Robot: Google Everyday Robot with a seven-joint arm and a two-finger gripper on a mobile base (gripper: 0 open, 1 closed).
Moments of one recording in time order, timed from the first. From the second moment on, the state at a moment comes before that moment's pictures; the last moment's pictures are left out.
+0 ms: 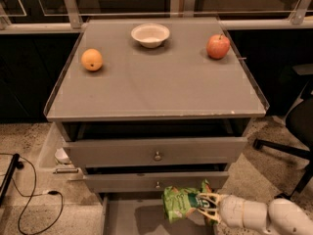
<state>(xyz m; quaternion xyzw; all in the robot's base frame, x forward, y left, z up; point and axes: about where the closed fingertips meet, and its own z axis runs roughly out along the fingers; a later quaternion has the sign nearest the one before) 0.412 -0.178 0.459 -0.57 0.64 0.19 0.48</state>
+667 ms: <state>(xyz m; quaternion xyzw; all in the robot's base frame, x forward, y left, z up) 0.428 -0.189 0.531 -0.58 0.62 0.16 0.50</state>
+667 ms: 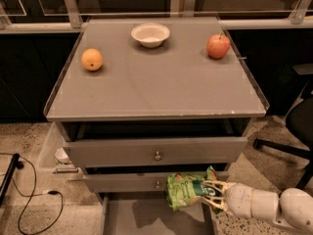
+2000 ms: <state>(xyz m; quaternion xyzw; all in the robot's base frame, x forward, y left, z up) 0.422 -0.190 0.791 -0.70 0.49 0.09 0.52</state>
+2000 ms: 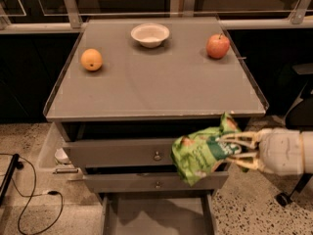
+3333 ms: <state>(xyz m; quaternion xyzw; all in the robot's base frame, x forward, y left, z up) 0.475 -0.185 0.927 -0.71 0.46 0.03 0.53</state>
